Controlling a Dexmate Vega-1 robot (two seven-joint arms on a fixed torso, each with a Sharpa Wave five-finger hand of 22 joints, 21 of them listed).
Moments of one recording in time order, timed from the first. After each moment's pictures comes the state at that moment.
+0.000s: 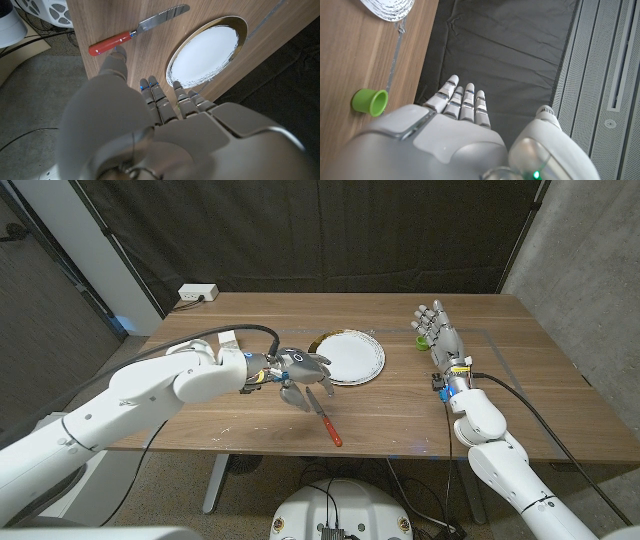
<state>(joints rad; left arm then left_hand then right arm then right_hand) 1.05 1.02 0.31 -2.33 0.73 -0.24 -0.59 1.09 -0.01 0.19 -0.15 0.27 0.55 -0.11 0.24 0.19 0.60 -0.20 0.21 0.19 0.28 -0.04 0.19 0.17 0.00 -0.01 0.20 0.18 -1.26 -0.43 -0.17 -1.78 0.42 0.37 -0.11 0.30 -0.04 0.19 -0.07 0.20 0.24 0.07 0.20 0.18 0.25 0.10 0.22 0.18 0.14 0.06 0.19 0.18 0.22 -0.04 0.27 0.18</state>
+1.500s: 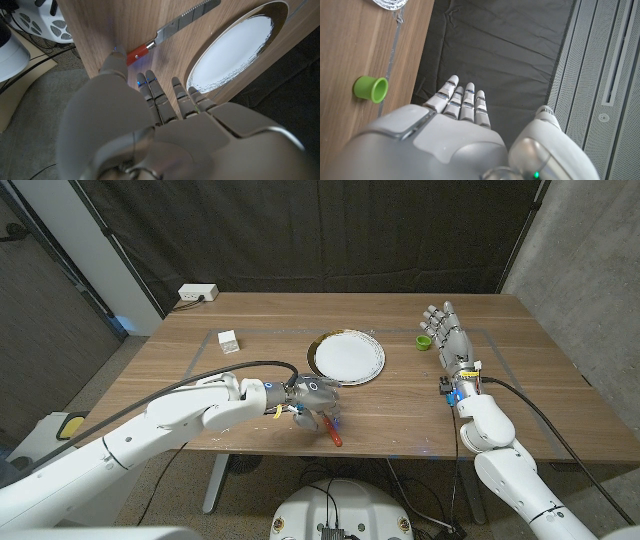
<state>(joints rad) 1.05 0.95 0.46 -2.21 1.00 -0.33 -0.44 1.11 0.00 0.17 -0.13 0.24 0.68 -0.11 0.25 0.19 0.72 -0.20 0.22 0.19 0.36 -0.04 0.20 0.17 0.05 0.02 0.21 0.18 -1.31 -0.43 -0.14 -1.80 0.42 0.40 -0.12 0.29 -0.03 0.19 -0.06 0.20 0.24 0.07 0.20 0.18 0.26 0.11 0.22 0.18 0.14 0.06 0.19 0.18 0.22 -0.04 0.26 0.18</state>
